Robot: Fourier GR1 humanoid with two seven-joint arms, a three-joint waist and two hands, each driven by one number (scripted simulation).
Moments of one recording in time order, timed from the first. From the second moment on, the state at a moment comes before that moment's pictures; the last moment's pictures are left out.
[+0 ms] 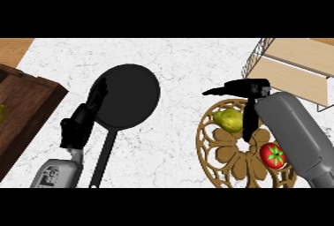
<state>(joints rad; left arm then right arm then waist) -0.17 0.16 -0.10 -1.46 -0.06 0.05 0.03 -0.73 -0.34 0.26 -0.95 0.53 0.97 -0.03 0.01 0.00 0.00</state>
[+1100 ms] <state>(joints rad) -0.18 0.11 -0.07 -1.44 -0.11 0.03 0.03 -0.66 -0.35 0.34 -0.98 0.71 0.85 -0.22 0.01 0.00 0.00</state>
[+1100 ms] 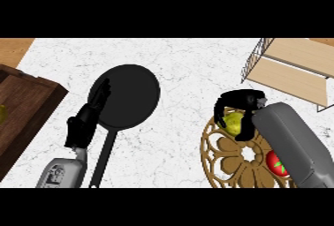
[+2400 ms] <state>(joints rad) -0.16 0.11 -0.05 -1.42 -0.11 0.02 0.01 -0.73 -0.01 0.26 -1.40 0.97 -0.28 1.03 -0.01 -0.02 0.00</state>
